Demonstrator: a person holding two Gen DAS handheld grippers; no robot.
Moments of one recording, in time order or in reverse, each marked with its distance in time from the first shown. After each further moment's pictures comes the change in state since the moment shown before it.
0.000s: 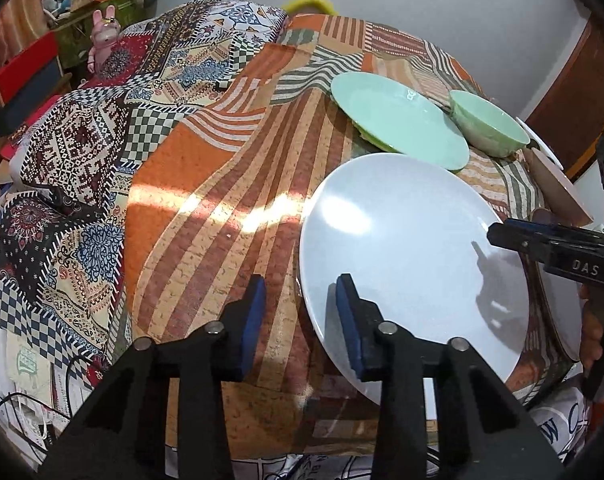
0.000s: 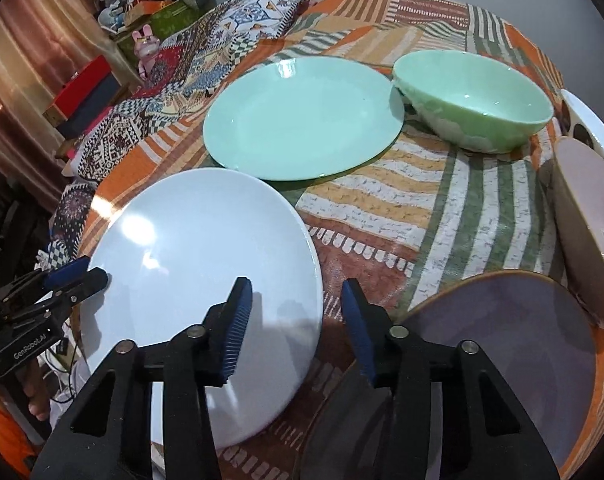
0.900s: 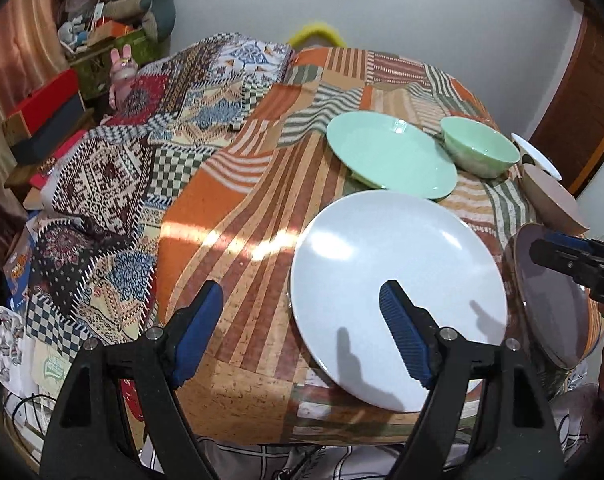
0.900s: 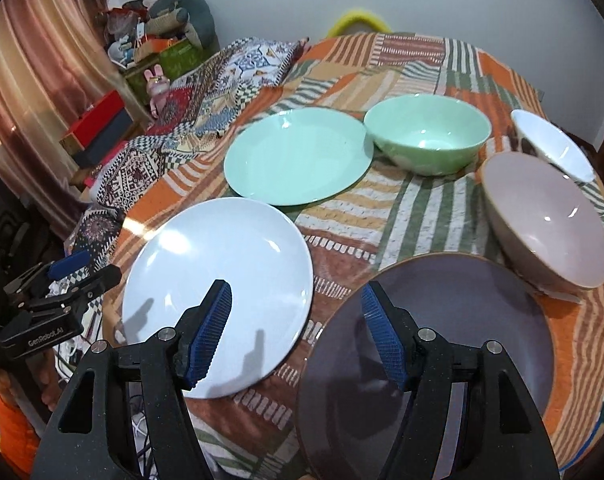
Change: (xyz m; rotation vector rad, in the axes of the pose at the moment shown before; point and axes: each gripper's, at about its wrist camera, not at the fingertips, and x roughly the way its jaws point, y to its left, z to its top) left arm -0.042 -0.020 0.003 0.025 -0.100 0.093; right arm -0.058 -0.001 -0.020 0.032 -0.153 0.004
